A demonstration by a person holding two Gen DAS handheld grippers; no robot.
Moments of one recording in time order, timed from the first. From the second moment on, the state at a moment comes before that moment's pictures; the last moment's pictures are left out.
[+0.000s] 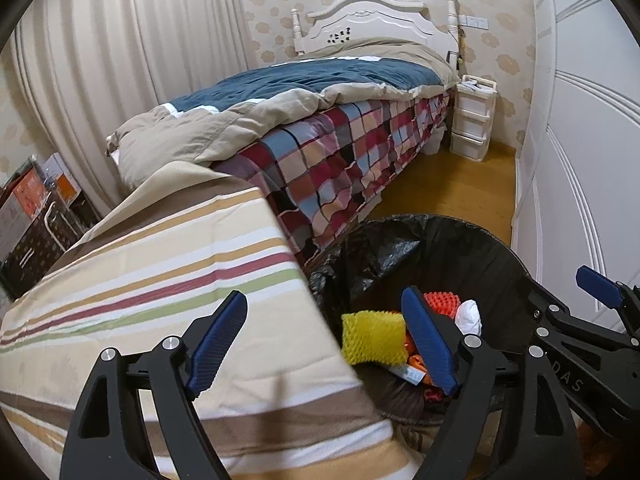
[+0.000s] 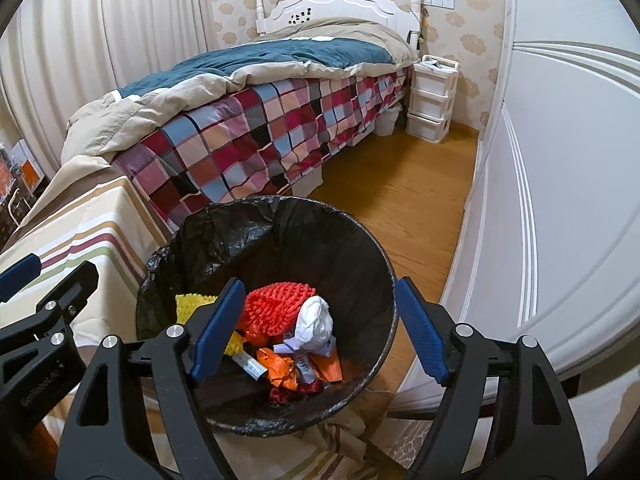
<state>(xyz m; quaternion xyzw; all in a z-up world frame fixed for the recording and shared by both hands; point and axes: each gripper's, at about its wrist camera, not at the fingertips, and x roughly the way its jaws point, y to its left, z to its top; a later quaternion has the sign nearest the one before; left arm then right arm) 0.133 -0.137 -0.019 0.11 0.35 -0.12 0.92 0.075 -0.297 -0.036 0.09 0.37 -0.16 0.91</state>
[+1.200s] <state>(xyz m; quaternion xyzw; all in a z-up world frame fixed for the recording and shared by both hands) 0.032 -0.014 0.018 0.05 0.30 -0.05 0.95 -0.022 -0.196 0.018 0.05 0.31 -0.10 0.94</state>
